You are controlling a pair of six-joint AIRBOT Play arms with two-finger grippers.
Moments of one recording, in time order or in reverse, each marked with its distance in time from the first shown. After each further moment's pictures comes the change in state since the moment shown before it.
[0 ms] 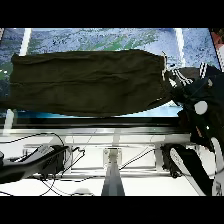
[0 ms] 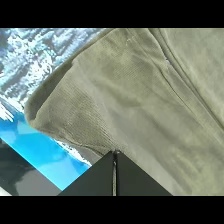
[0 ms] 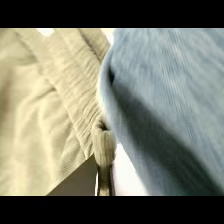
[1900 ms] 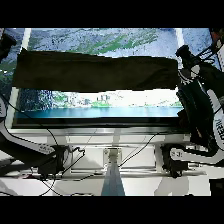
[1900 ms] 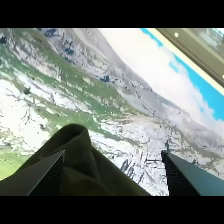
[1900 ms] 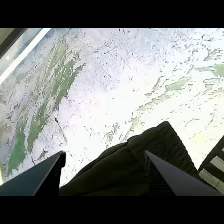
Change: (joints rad) left arm -0.643 -0.613 0.710 0.029 0.625 -0.315; right arm 0.000 -0.677 0.540 -0.124 -0.554 0.110
